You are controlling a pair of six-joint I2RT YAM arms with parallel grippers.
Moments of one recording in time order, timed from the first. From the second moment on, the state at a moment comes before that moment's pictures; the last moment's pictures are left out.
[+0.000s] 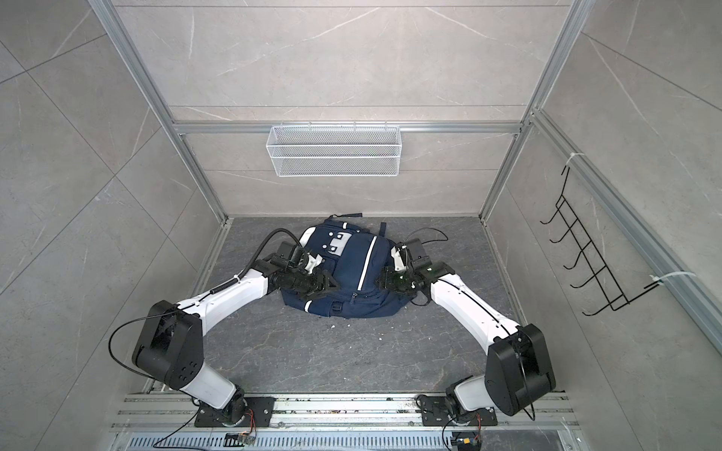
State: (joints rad) left arm -0.48 1.60 1.11 -0.51 0.59 -0.64; right arm 0.41 1.44 1.09 -0.61 -0.28 0.52
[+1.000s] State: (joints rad) left arm -0.48 1.71 1.14 -0.19 0.58 -0.84; right arm 0.45 1.45 1.13 -0.62 -0.25 0.49
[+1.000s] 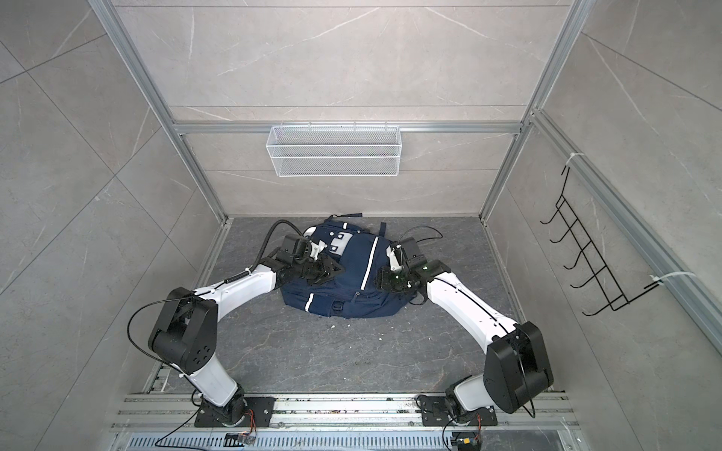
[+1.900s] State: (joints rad) left arm -0.48 1.77 1.14 -0.10 0.56 -0.94; right arm 0.46 1.61 1.24 -0.61 -0.23 0.43
